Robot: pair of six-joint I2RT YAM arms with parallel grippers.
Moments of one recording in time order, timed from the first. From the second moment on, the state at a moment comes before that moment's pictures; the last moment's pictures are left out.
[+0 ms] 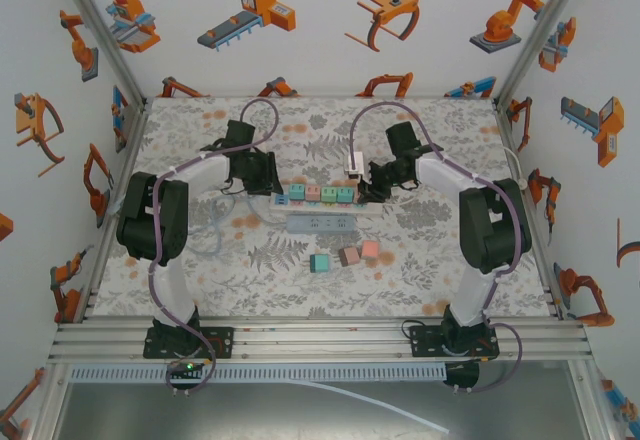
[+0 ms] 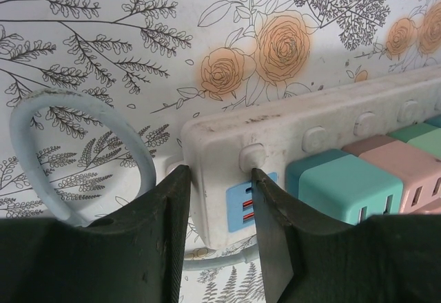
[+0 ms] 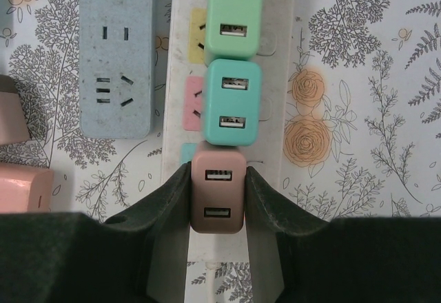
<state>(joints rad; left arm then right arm) -0.36 1.92 1.27 -0.39 0.30 -0.32 0.33 1.83 1.26 -0.57 -0.76 -1.19</state>
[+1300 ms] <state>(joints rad) -0.45 1.91 1.31 -0.45 0.07 -0.27 0.33 1.81 1.27 -0.56 -0.74 -1.07</state>
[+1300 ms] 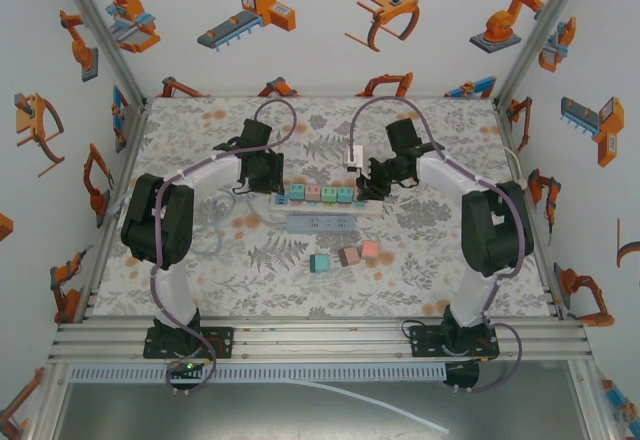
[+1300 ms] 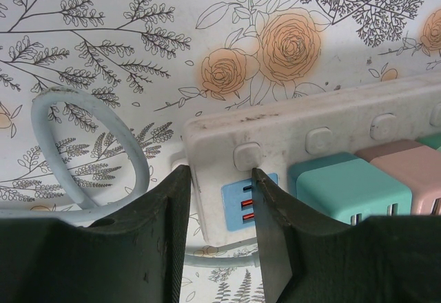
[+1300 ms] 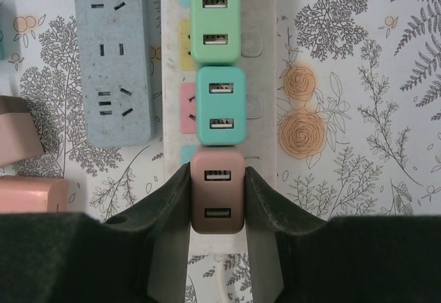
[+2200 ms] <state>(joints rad) -0.43 1.51 1.29 -0.53 0.23 -0.18 0.35 1.20 1.01 -0.31 -0.36 0.09</state>
